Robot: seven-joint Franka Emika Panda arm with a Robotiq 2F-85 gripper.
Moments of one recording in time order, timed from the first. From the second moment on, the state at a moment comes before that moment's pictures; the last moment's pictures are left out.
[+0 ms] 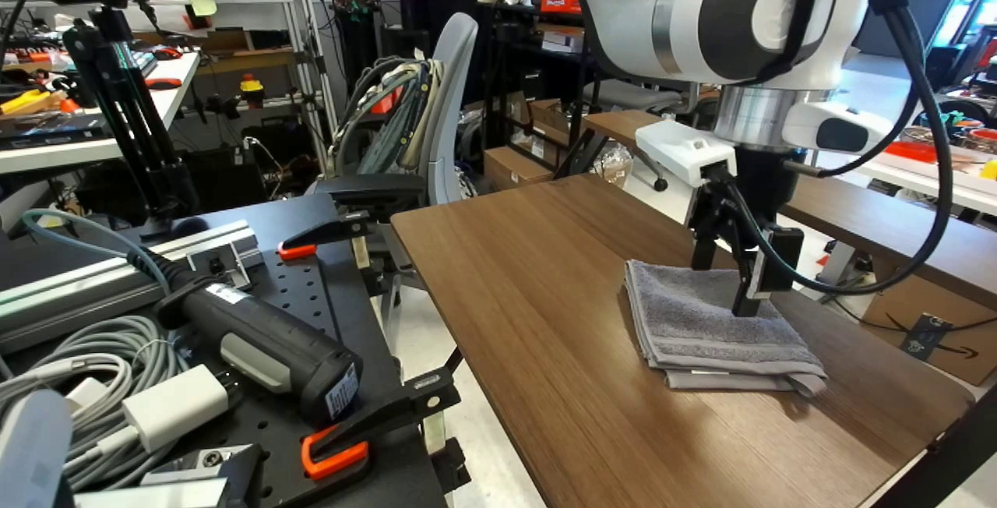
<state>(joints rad) 0.03 0.97 -0.16 -1.46 0.00 2.38 0.35</state>
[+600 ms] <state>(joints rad) 0.03 1.08 -0.18 -1.38 -0.04 2.38 0.31</state>
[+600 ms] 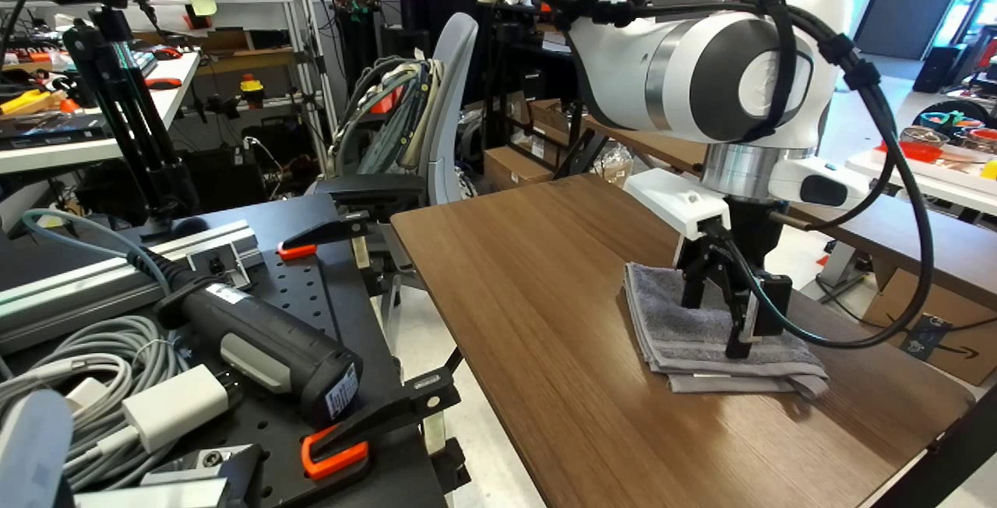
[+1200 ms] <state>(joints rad) 0.03 1.10 -0.17 -1.43 -0.11 2.45 0.13</state>
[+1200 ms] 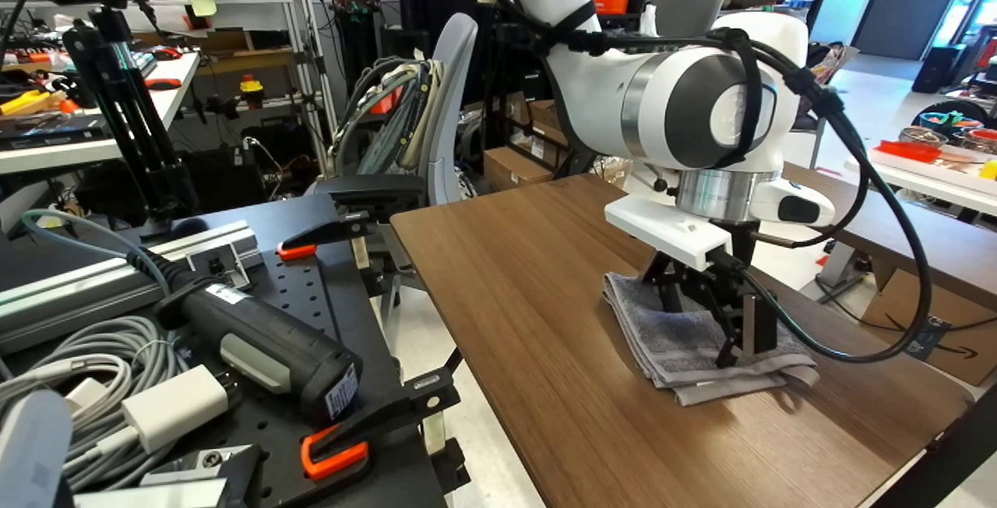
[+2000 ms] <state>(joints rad) 0.13 0.99 -0.24 -1.75 -0.33 2.81 0.04</state>
